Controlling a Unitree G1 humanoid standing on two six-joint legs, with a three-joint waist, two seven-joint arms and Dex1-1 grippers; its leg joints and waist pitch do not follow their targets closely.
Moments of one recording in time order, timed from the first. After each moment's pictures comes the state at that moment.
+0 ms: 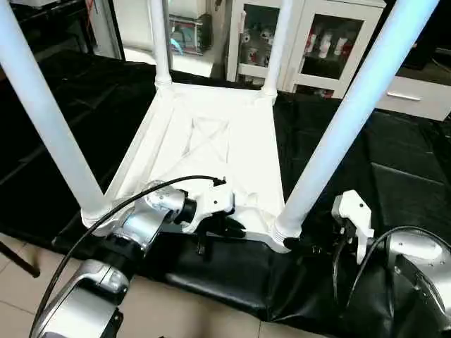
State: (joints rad) left arm -0.62 0.28 -0.36 0.62 0.09 -0.03 -1.30; right arm -0.12 -0.62 0.10 0.03 0.30 0.25 1.01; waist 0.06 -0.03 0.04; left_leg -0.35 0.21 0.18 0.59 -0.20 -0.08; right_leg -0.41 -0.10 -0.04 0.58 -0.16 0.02
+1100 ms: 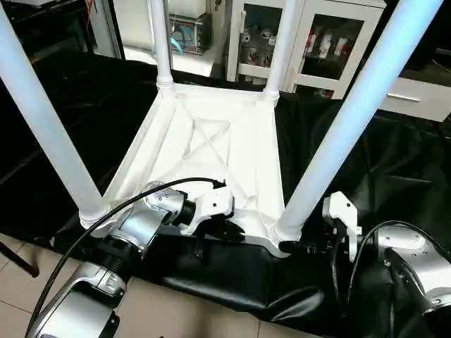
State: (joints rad) left arm -0.61 0.29 -0.37 0.60 0.09 -0.01 -1.32; right arm -0.21 -0.57 0.16 0.22 0.28 0.15 1.14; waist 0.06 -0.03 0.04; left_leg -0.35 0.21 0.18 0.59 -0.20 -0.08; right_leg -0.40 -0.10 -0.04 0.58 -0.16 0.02
